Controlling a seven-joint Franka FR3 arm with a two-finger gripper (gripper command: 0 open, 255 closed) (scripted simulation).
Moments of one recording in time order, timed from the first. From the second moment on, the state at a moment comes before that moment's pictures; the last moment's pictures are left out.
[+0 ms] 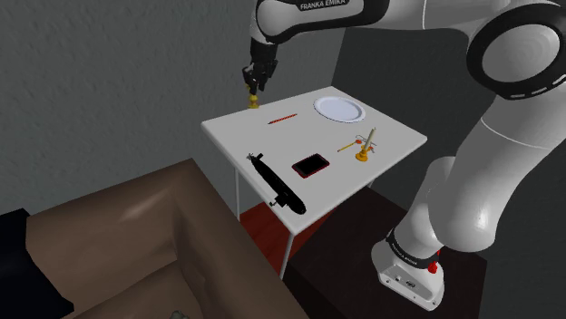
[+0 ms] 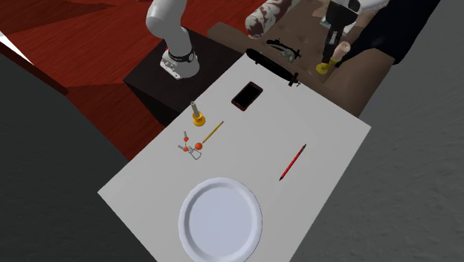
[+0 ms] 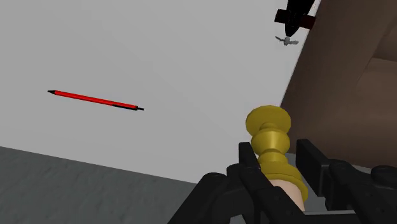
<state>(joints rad) 0.34 0.04 -0.24 -1.80 -0.06 2.03 0.03</state>
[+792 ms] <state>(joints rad) 0.37 0.13 -0.21 -1.81 -0.05 2.13 0.09</state>
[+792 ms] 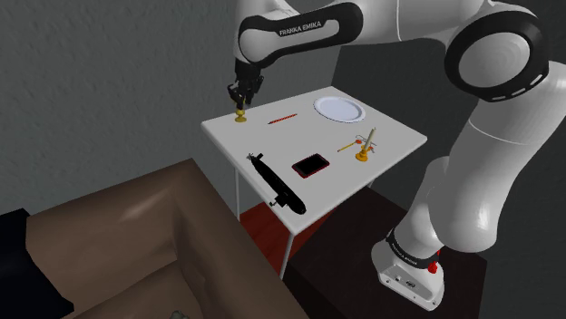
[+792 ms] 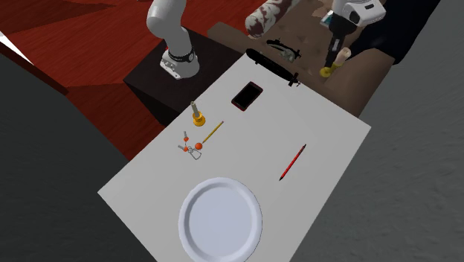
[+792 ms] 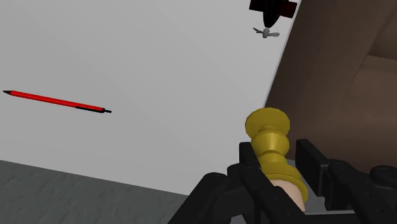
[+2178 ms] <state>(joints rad) 0.36 0.23 -0.21 -1.98 -0.04 2.39 0.10</state>
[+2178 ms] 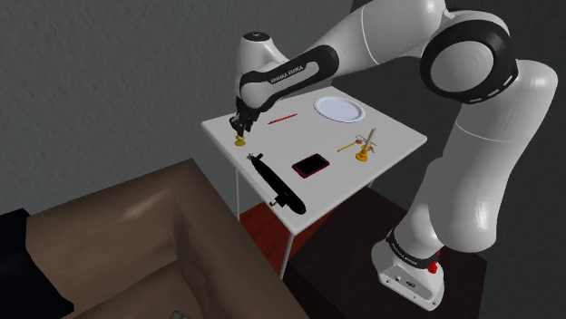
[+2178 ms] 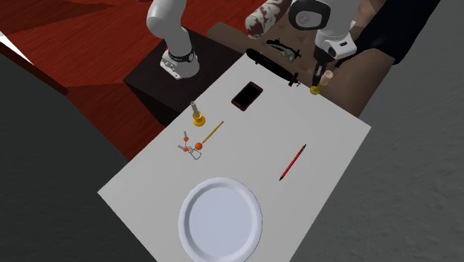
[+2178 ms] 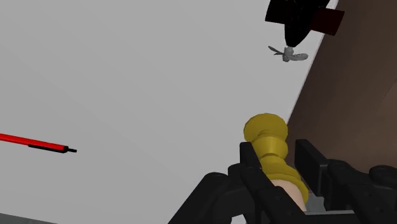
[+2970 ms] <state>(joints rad) 0.36 0.27 -0.20 -2.00 -0.03 2.45 0.10</state>
